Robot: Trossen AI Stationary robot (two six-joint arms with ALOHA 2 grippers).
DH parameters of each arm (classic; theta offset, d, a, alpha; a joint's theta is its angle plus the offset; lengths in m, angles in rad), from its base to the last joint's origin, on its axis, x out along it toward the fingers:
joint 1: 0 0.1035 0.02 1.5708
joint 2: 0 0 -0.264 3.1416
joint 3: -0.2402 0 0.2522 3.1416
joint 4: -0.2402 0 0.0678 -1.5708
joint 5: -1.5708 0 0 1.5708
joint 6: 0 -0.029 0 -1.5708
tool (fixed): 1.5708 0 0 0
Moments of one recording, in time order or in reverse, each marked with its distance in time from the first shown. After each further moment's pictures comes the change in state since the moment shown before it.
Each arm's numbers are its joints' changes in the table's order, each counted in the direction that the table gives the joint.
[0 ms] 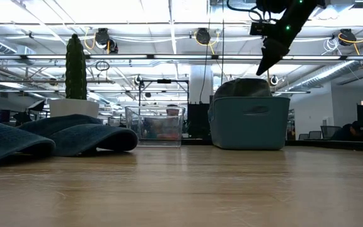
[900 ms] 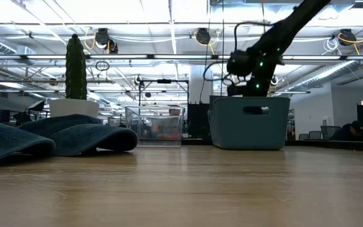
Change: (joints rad) left arm 0.000 0.000 0.000 0.000 0.000 0.000; right arm -0.182 -0.531 -0.001 0.224 0.129 -0.016
